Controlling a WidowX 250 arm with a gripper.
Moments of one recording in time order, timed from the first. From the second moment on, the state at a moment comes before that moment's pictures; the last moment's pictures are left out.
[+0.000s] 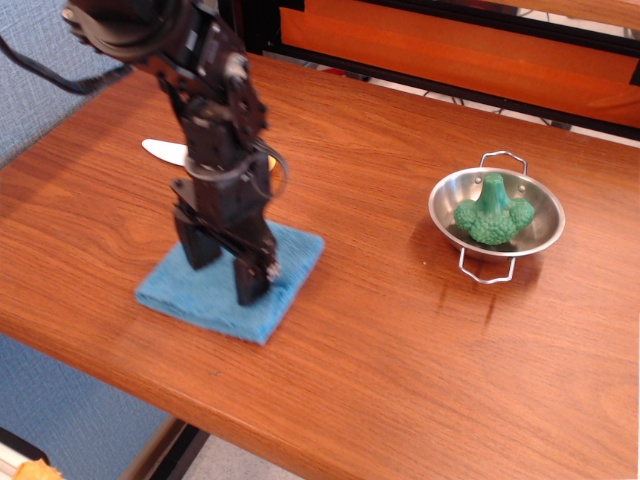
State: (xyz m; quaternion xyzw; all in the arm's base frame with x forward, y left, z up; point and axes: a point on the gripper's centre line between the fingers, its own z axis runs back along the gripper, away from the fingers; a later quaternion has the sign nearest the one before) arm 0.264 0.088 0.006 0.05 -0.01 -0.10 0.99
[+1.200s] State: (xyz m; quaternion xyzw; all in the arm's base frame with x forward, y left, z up) arm 0.251 0.185 0.007 0.07 0.04 -0.06 1.00
